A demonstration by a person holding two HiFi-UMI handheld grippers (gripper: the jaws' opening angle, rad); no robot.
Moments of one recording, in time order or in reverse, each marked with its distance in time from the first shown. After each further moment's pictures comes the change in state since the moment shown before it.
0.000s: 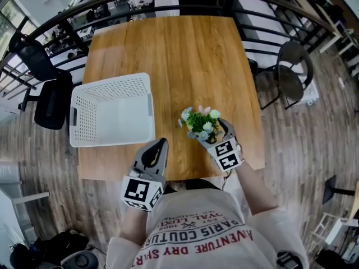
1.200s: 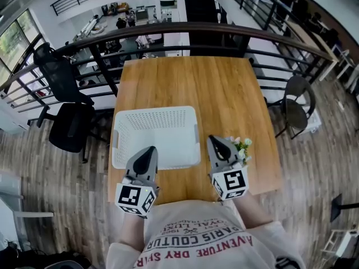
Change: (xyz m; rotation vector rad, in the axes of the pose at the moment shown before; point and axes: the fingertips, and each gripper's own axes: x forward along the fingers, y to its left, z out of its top) left arm -0.111 0.173 0.082 0.078 -0.184 0.102; right arm -0.060 0.122 0.249 0.052 -0.620 -0.167
